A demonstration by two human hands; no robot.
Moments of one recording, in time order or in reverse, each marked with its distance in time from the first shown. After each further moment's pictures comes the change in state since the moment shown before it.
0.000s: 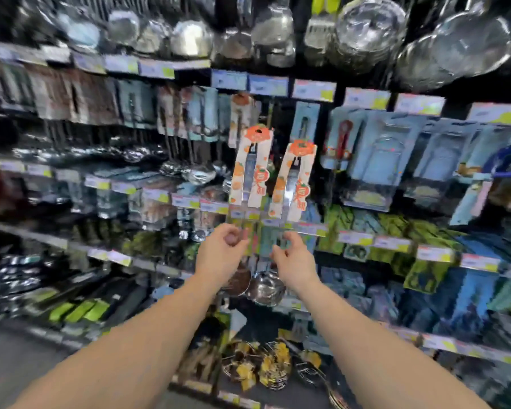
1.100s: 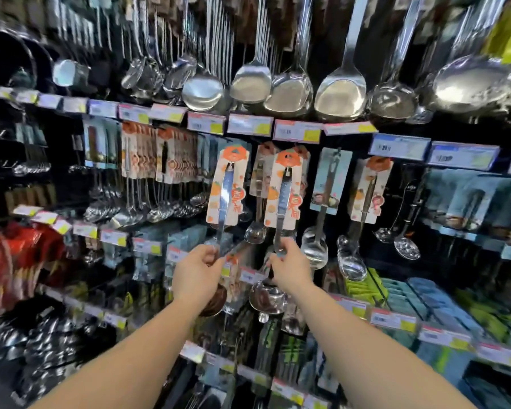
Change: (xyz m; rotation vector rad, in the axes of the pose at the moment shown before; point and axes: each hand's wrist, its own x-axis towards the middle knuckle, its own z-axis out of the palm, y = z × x) left_hand 0.293 -0.179 -0.264 0.132 0.244 -0.059; right_hand 0.219 -0.221 0.313 -0.064 -0.028 -0.088
